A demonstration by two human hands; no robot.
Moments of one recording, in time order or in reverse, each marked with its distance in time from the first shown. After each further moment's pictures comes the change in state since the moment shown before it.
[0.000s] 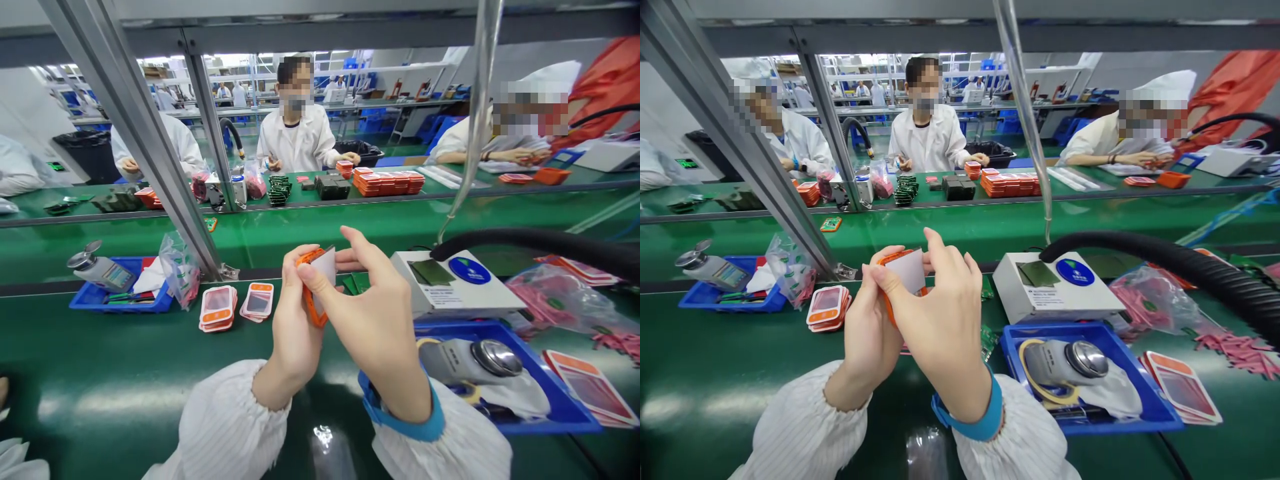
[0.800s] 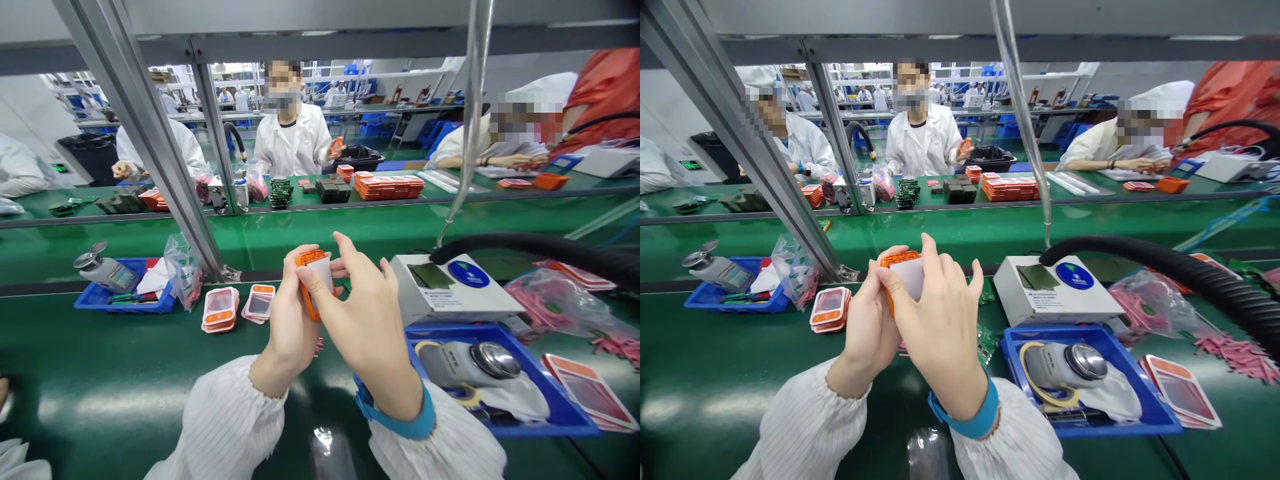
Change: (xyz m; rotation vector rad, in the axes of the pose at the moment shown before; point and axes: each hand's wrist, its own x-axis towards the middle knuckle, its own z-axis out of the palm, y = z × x) left_hand 0.006 0.008 -0.005 -0.023 0.022 -0.076; right_hand -0.004 0.003 0.005 -0.224 -0.104 -0.107
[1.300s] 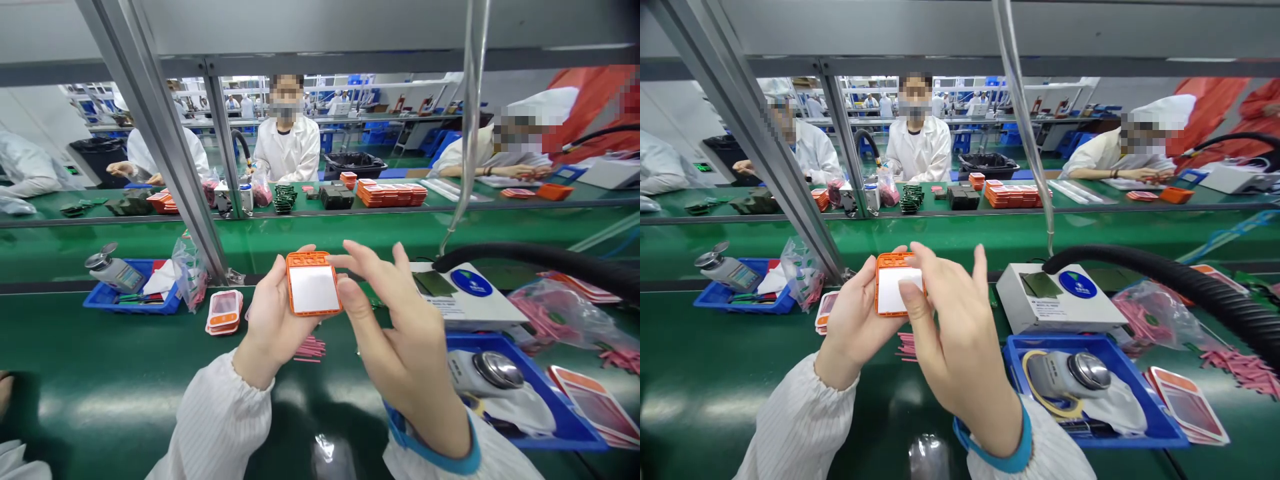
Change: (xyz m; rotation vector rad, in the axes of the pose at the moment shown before) left_hand 0.007 0.031 -0.010 -0.171 -0.048 -0.294; right_hand -0.011 -0.002 -0.031 0.134 0.032 -0.390
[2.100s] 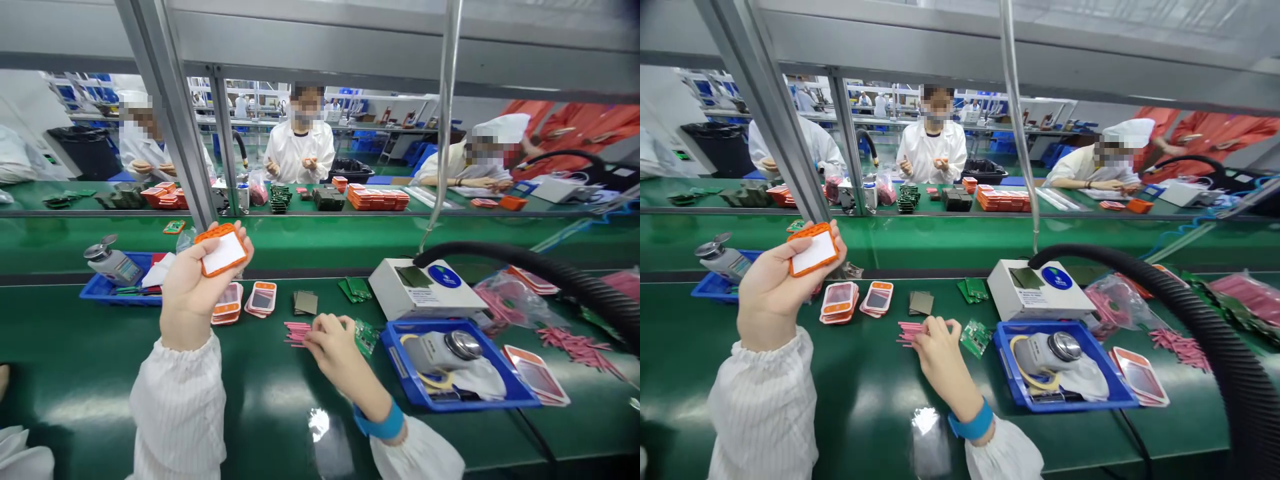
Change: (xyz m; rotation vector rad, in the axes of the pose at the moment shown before) left_hand -0.032 0.086 -0.024 -0.066 0.256 0.415; right_hand -0.091 0.037 0.050 -0.323 -0.534 0.072
